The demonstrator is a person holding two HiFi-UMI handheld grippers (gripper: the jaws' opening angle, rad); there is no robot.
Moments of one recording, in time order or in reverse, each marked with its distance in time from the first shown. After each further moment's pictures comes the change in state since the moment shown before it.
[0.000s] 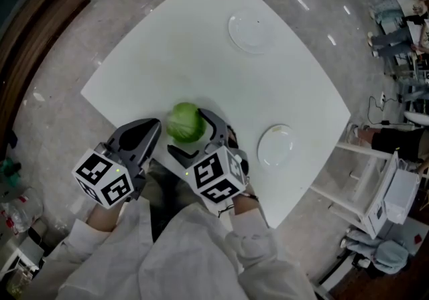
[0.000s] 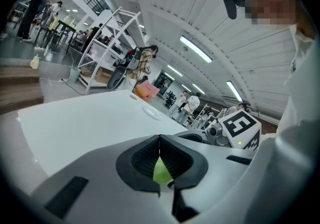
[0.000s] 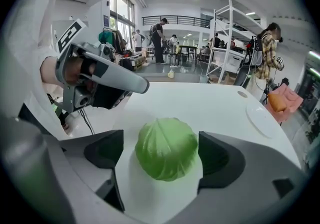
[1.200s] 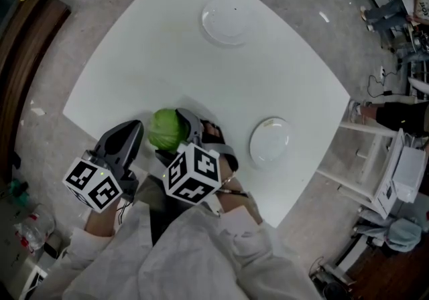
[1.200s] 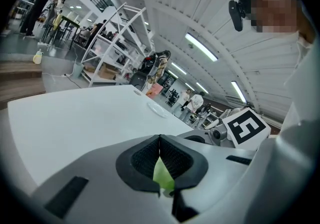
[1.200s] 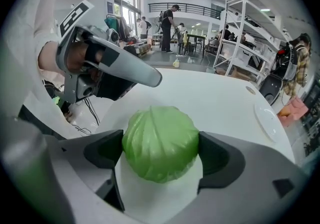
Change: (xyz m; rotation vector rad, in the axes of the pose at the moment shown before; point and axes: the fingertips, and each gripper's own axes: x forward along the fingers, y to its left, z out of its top) left arm 0.026 0.021 -0.005 -0.040 0.032 0.025; right arm 0.023 -0.008 -0.020 -0.068 0.143 0.029
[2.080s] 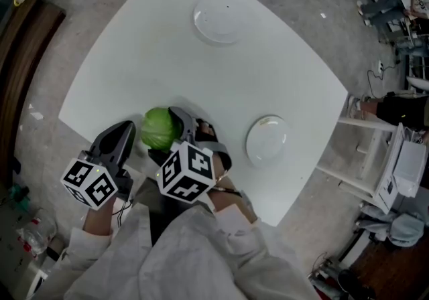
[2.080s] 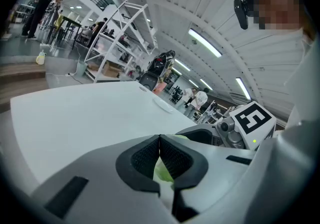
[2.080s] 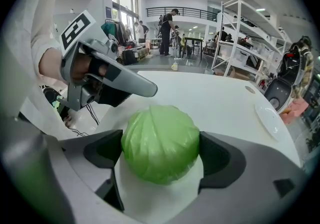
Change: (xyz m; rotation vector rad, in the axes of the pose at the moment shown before) left arm 0.003 0.019 -0.012 -0.002 0.037 0.048; right arm 0.004 -0.003 0.005 0.026 -0.041 0.001
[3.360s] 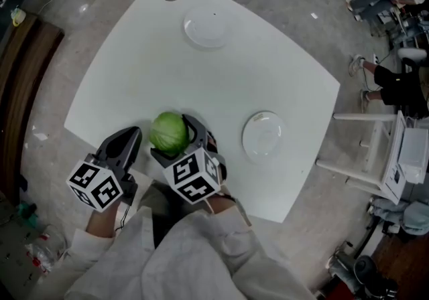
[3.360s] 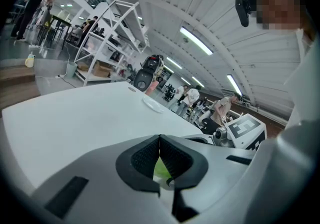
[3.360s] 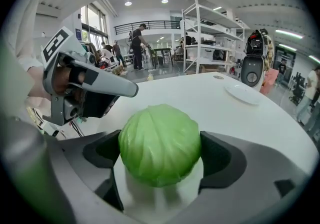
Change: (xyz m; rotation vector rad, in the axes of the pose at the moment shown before) left arm -0.001 -0.030 0.005 0.060 0.025 -0.082; right arm -0.019 -0.012 -0.013 0.323 -0.158 -0.163
